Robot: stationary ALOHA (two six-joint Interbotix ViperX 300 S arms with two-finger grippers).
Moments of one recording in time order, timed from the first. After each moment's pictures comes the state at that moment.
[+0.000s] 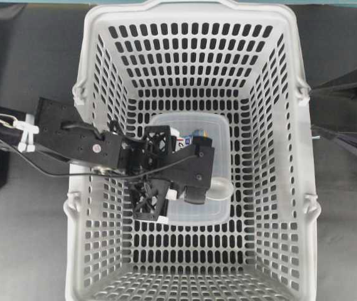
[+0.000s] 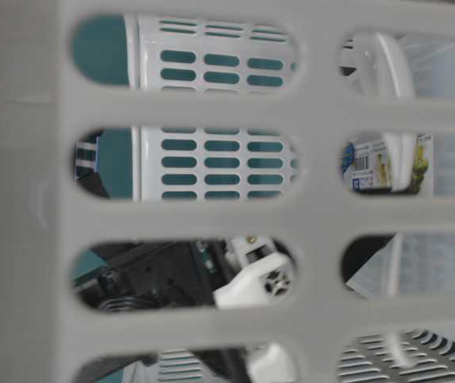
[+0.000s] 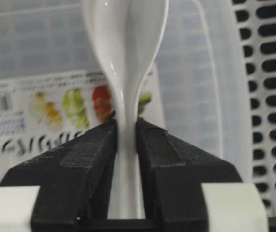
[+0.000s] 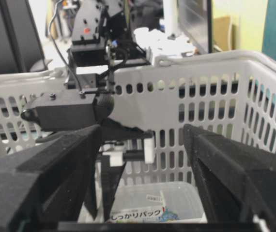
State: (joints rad) left arm -0.10 0.12 0.31 0.04 0.59 0.00; right arm -0.05 -0.93 1.18 0.03 -0.28 0.04
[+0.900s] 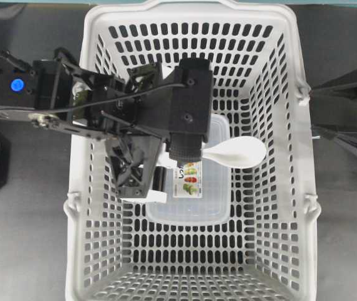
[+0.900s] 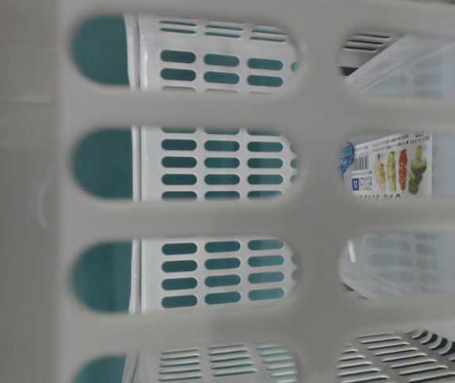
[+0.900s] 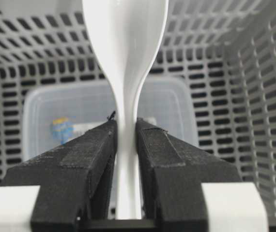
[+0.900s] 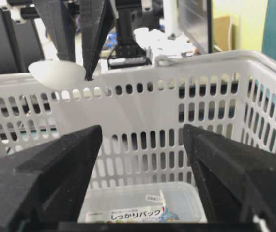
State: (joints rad) left arm -0.09 -0.05 -0.08 0.04 0.98 -0.02; right arm -0.05 -0.93 1.18 0.03 -0.28 0.04
